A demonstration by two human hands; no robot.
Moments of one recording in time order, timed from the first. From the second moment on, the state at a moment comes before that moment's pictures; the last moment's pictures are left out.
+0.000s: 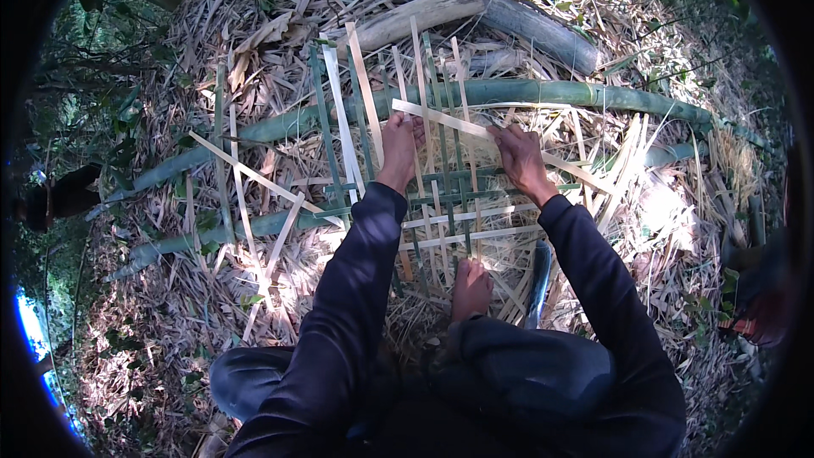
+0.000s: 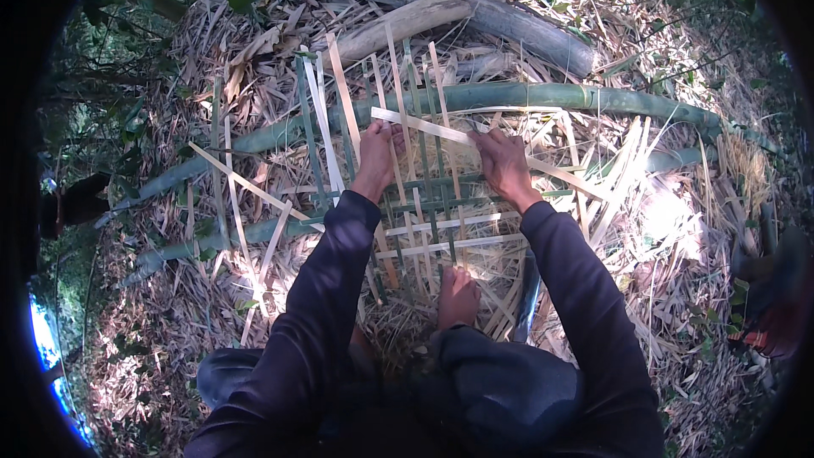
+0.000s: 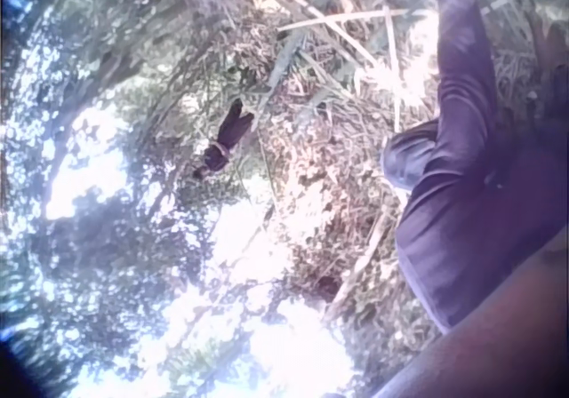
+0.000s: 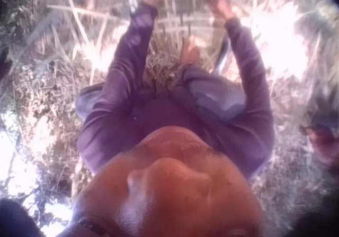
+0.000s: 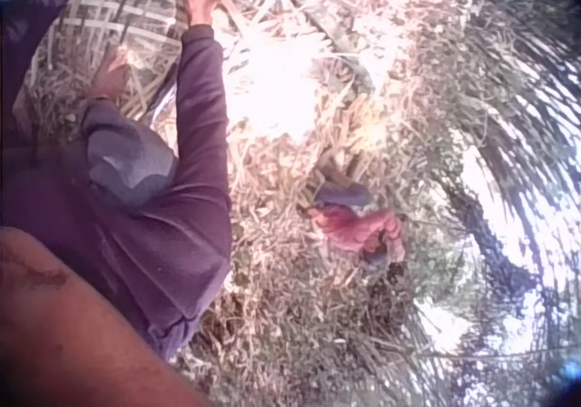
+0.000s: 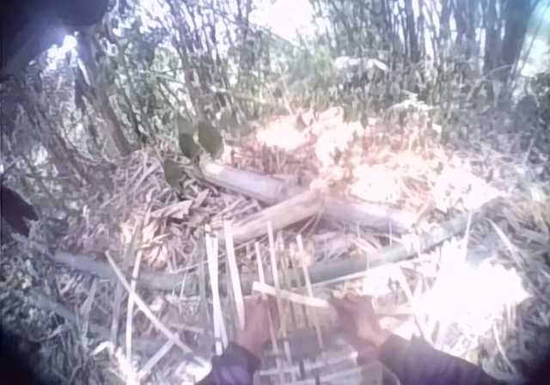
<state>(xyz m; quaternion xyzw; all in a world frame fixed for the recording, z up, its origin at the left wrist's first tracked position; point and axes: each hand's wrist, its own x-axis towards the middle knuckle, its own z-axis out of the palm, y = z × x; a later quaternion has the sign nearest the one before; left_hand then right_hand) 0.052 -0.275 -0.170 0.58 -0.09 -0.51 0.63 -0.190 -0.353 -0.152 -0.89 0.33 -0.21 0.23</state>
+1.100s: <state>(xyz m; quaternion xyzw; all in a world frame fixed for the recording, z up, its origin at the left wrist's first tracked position) 0.034 -0.221 -0.143 0.60 -0.14 -0.56 0.55 -0.175 -0.350 -0.056 -0.88 0.42 -0.12 0.18</state>
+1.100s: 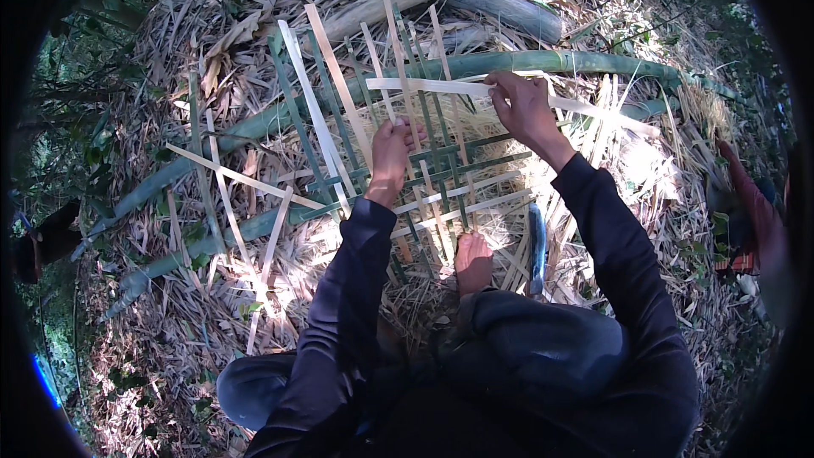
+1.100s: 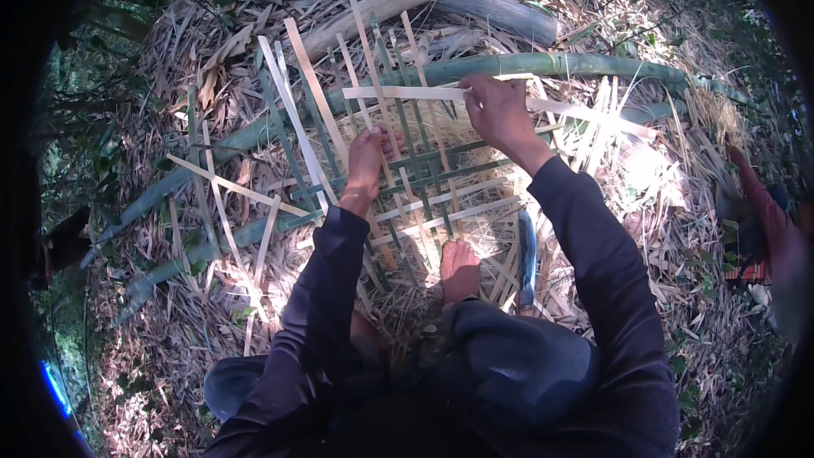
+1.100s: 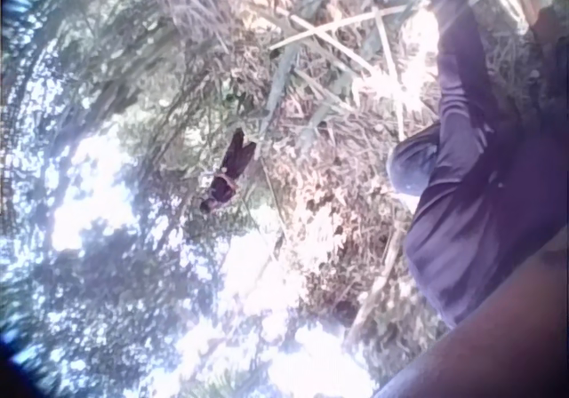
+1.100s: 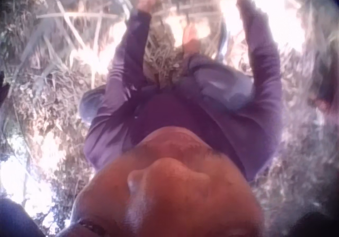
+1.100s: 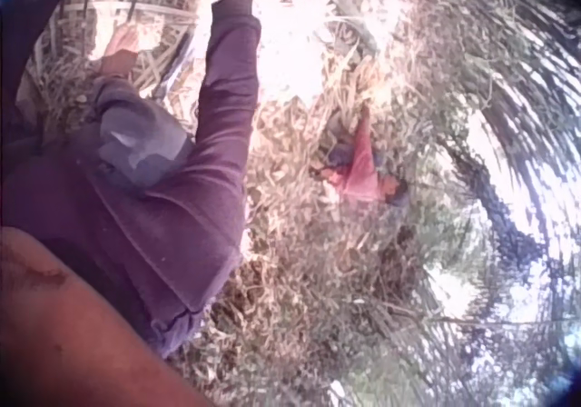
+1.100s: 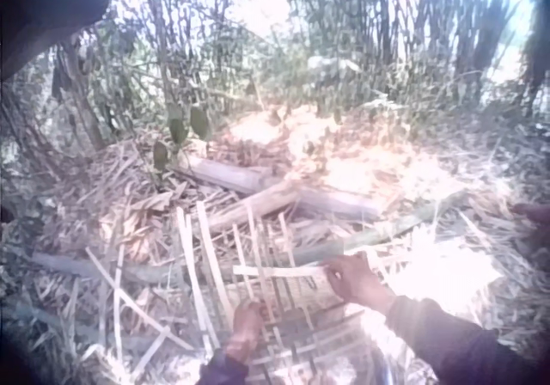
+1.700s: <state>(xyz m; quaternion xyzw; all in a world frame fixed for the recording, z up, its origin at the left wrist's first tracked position) 0.042 -0.224 -0.170 0.57 -0.09 -0.57 0.58 -0.169 -0.443 -0.151 -0.87 0.32 0.09 0.37</state>
